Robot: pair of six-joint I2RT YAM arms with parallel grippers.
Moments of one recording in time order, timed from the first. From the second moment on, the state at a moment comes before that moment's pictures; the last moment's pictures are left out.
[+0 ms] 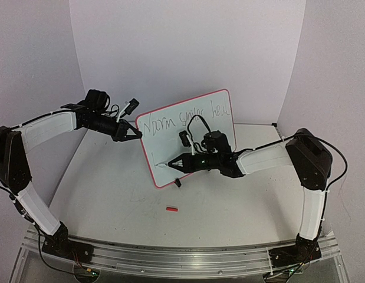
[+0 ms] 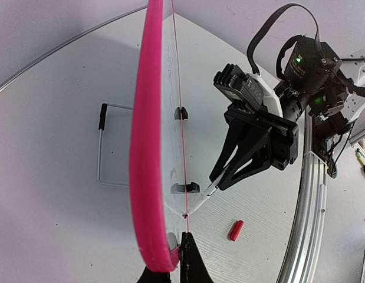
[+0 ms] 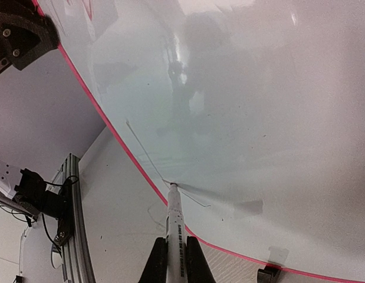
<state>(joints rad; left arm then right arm) -0.36 1.61 1.35 -0.52 0.77 0.26 0.77 2.00 1.18 0.42 -0.49 0.49</state>
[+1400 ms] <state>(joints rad) -0.37 1.61 1.35 -0.52 0.78 0.26 0.75 1.91 1.10 0.47 -0.46 0.50</state>
